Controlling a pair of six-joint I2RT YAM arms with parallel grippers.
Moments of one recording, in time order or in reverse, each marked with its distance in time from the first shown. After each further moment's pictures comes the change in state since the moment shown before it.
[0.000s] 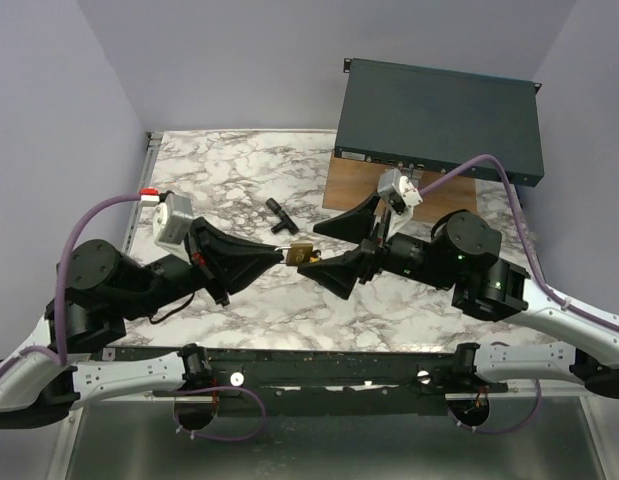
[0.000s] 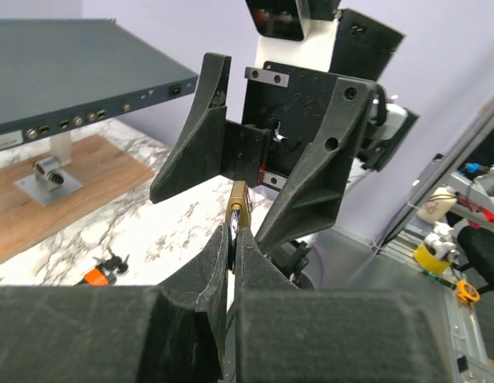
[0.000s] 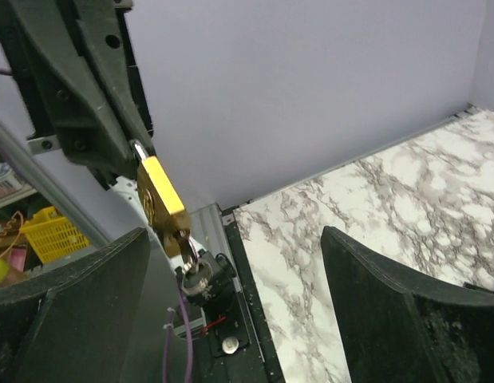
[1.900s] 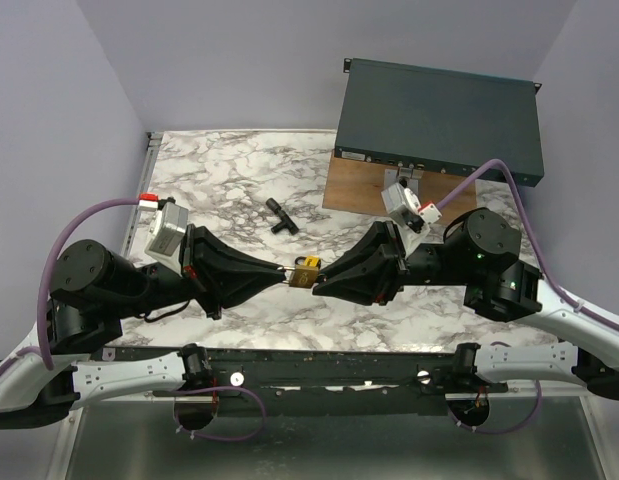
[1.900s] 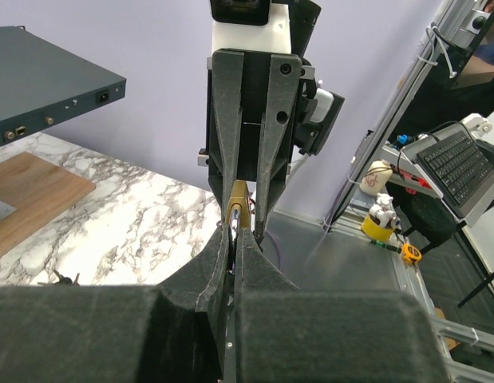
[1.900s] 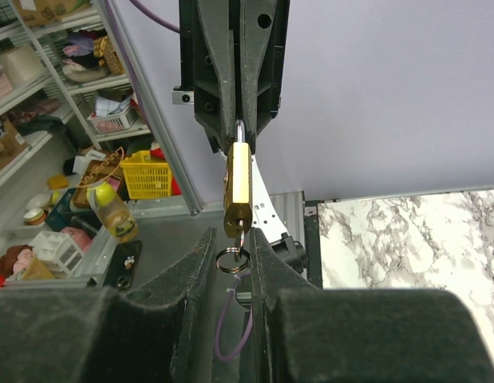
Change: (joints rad) left arm -0.003 -0.018 0.019 0.038 0.213 -0.019; right arm -0.002 -0.039 0.039 -0.016 -0.381 -0.009
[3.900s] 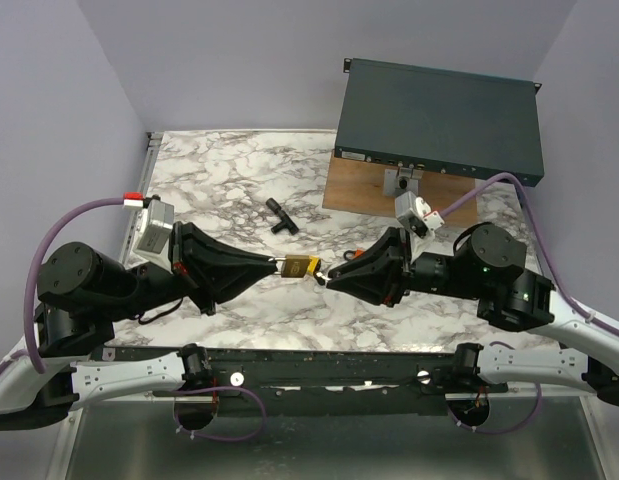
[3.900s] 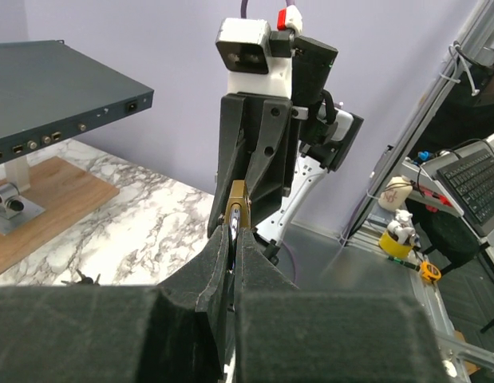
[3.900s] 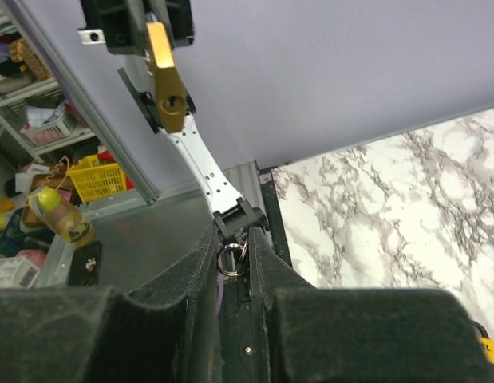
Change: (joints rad) left arm 0.000 -0.018 0.011 -0.014 -0.076 0.013; right arm 0.000 -0.115 -0.105 -0.095 0.190 0.000
